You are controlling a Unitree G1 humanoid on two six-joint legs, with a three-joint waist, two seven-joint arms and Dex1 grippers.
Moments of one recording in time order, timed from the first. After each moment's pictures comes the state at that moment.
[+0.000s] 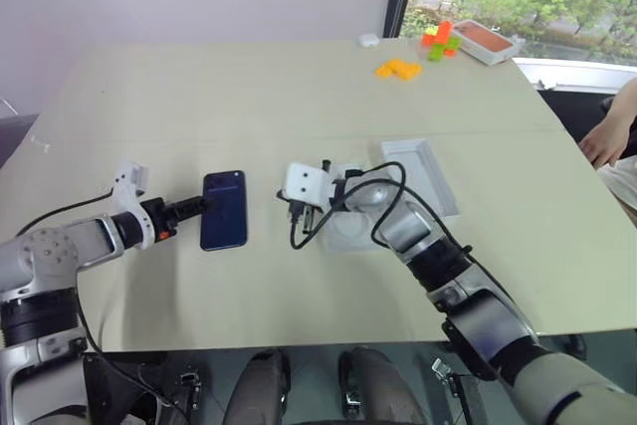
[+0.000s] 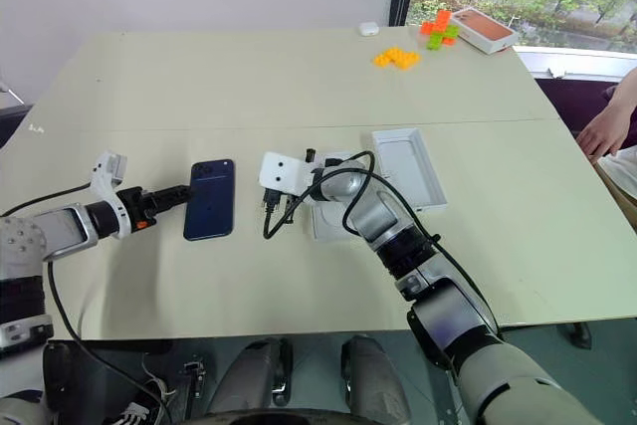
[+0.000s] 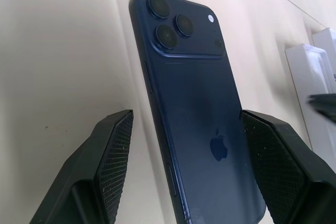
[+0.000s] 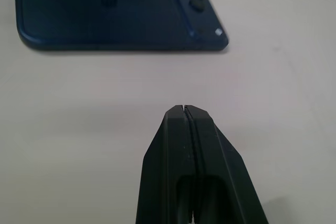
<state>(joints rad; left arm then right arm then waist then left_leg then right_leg) -0.43 0.65 0.44 0.14 -0.81 1.27 -0.46 -0.80 -0.19 0.46 0.36 -0.23 0.18 0.81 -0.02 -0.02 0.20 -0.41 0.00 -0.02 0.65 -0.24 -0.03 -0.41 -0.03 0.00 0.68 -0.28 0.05</state>
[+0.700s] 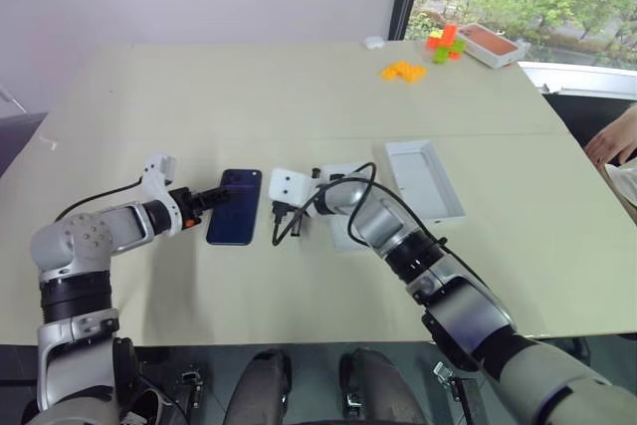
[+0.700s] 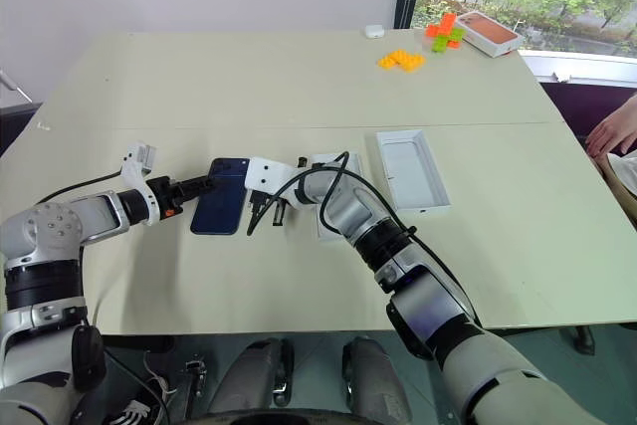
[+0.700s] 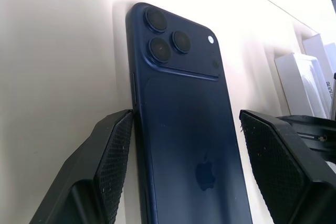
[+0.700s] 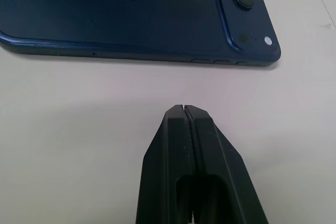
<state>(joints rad) -0.52 0.55 0.37 0.17 -0.73 1.23 -0.46 -0.89 -0.10 0.49 0.52 -0.27 0.27 0.80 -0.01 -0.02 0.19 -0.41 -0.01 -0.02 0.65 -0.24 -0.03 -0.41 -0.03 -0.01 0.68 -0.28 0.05</state>
